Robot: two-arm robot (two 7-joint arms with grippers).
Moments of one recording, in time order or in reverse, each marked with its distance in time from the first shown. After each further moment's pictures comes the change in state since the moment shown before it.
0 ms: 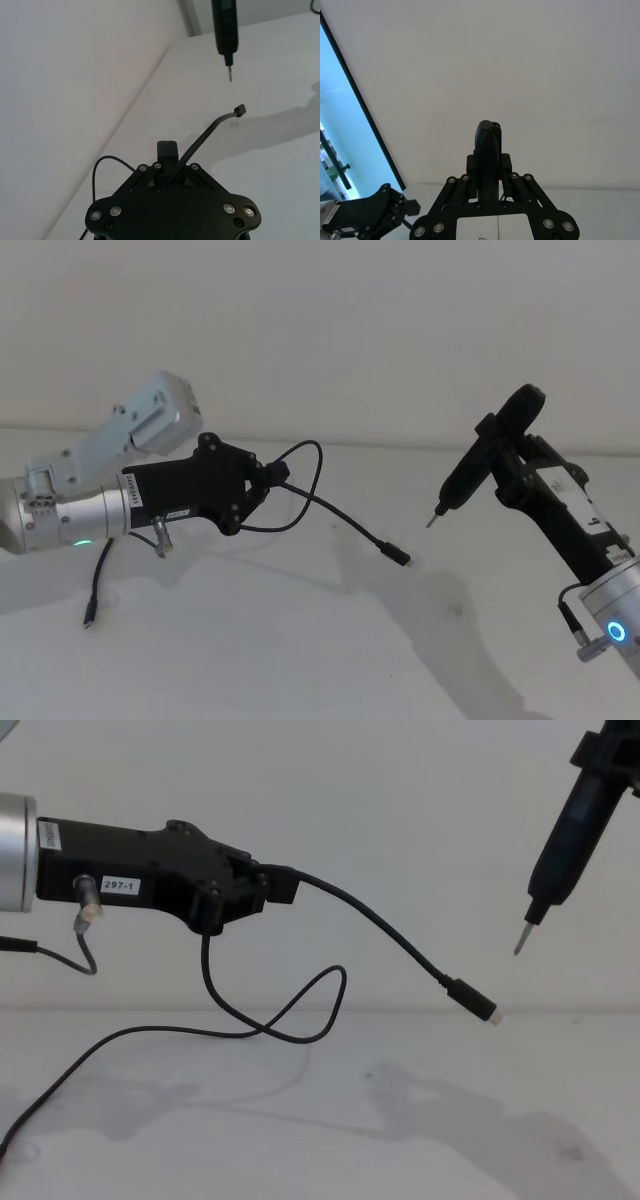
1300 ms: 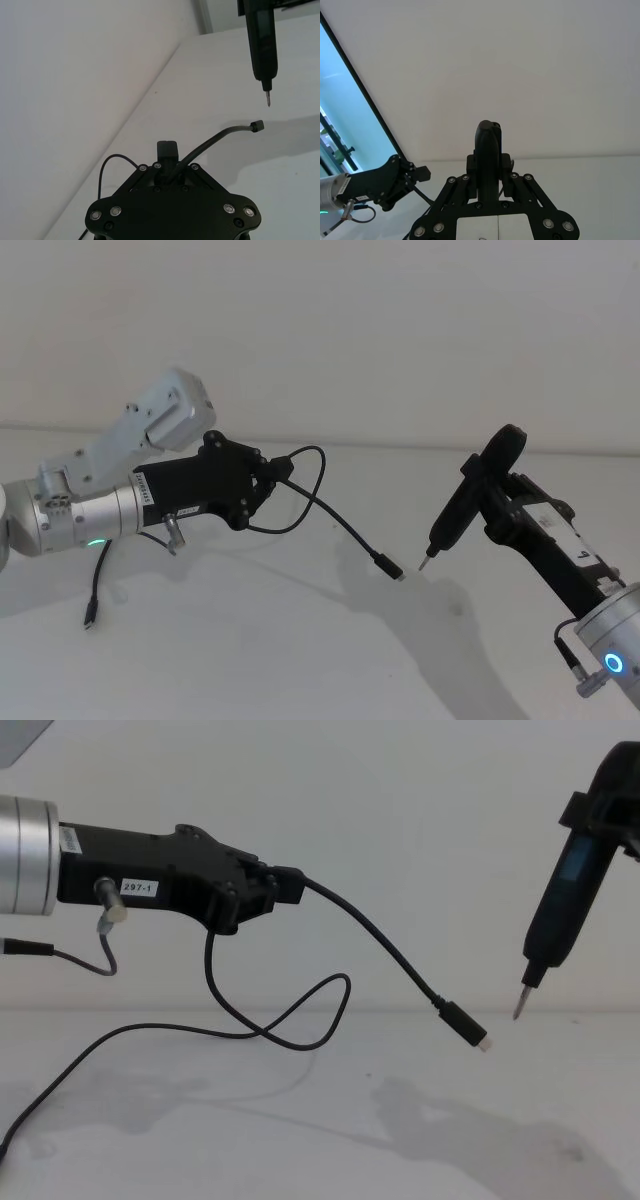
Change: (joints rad) left arm -0.004 -0.014 0.020 -0.004 0.005 0.034 0.070; right arm -0.056 0.052 -0.021 -0.036 0.043 0.054 -0.036
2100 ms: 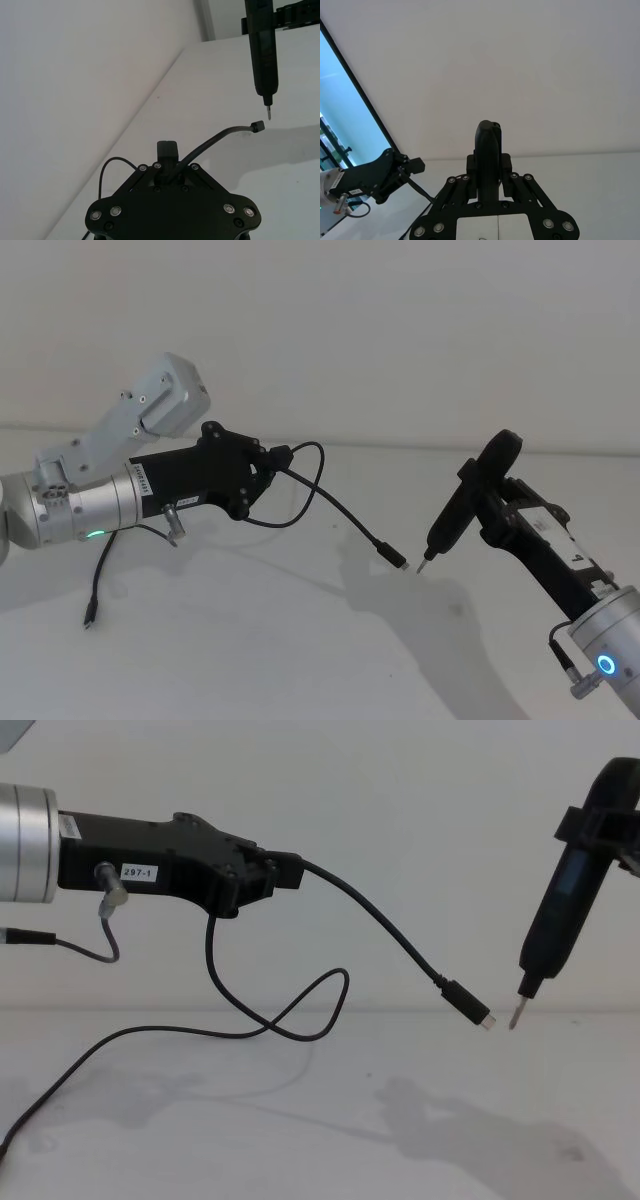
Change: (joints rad) left arm -0.015 0.002 0.004 0.007 -0.039 0.005 0.008; right arm 0.008 0.008 -0.019 0.021 0.005 -0.020 -0.015
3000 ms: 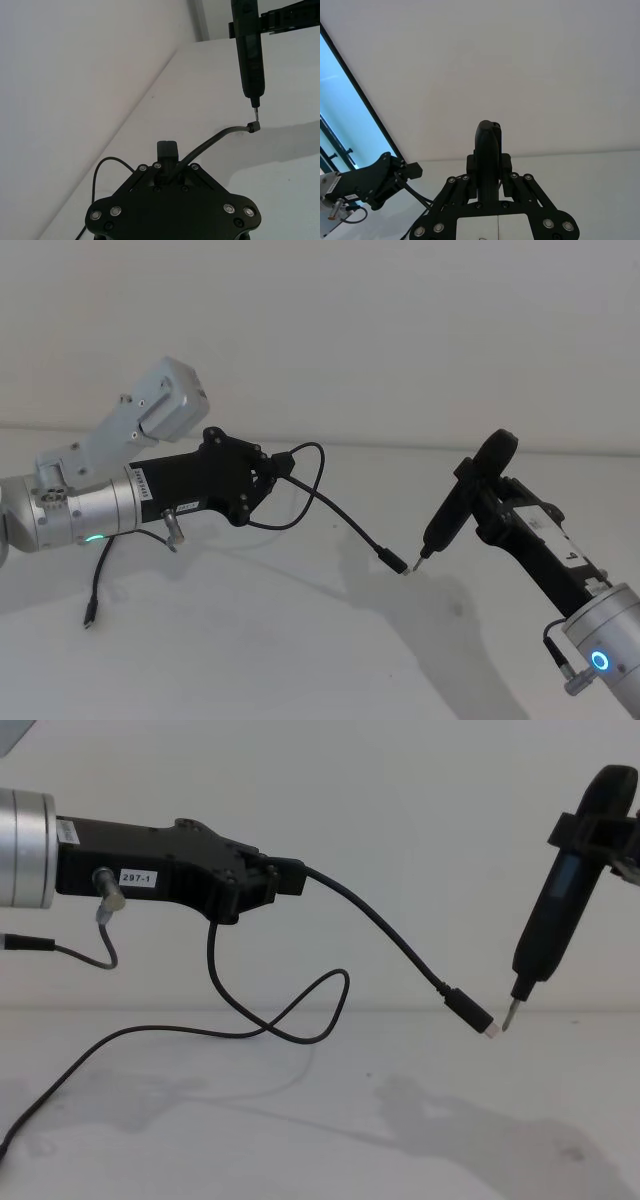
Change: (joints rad) left arm -0.002 0.011 0.013 0.000 -0.021 -0.003 -0.012; right arm 0.022 0.010 -0.021 0.028 0.022 -0.018 -0.008
